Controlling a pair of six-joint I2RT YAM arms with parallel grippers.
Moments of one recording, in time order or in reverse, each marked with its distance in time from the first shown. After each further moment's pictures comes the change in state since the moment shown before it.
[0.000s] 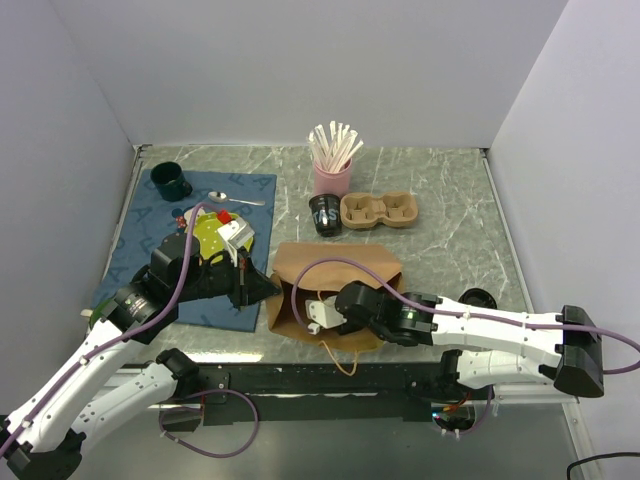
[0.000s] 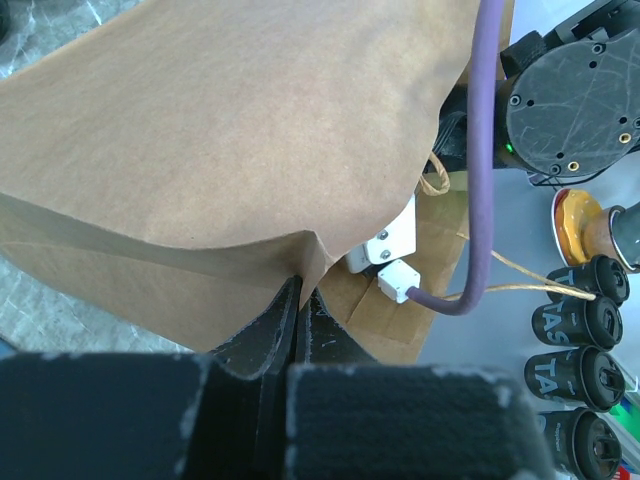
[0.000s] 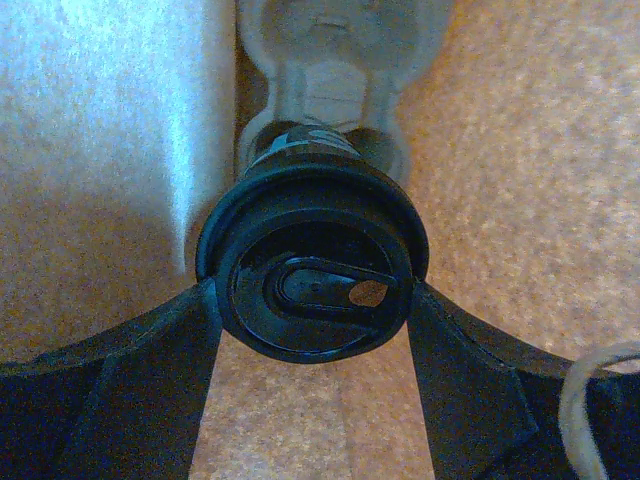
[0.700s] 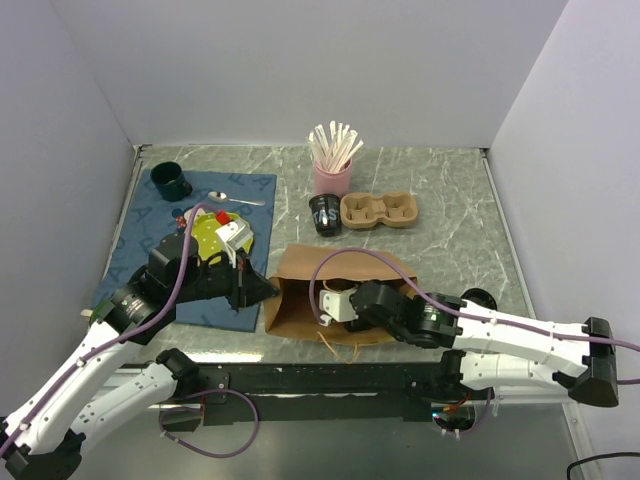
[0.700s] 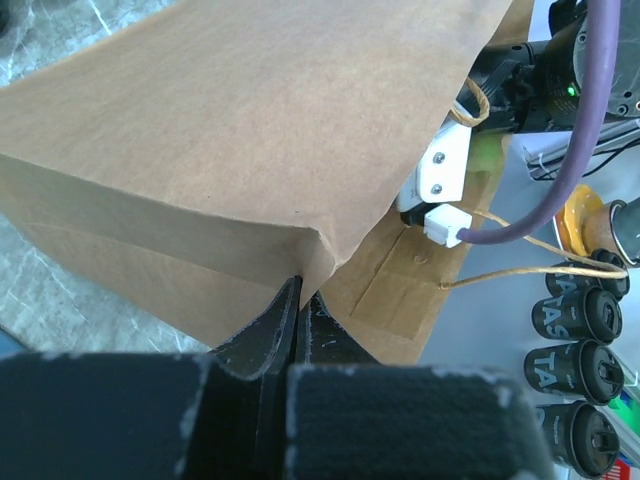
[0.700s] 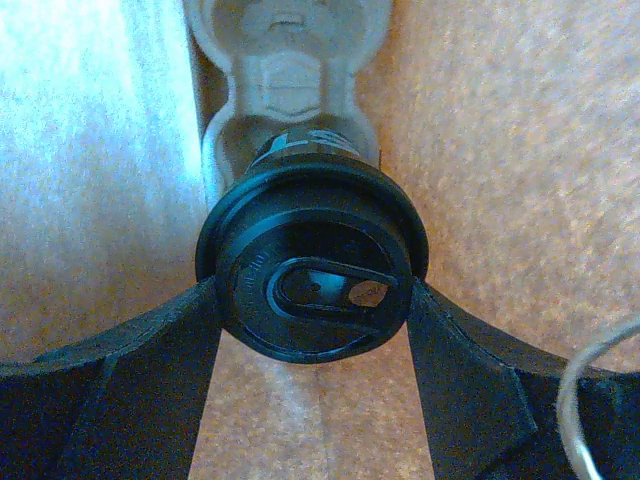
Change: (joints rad) left arm 0.000 -0.006 0.016 -0.037 -0.001 0.011; right arm -0.006 -0.127 0.002 -0.075 0.009 0.123
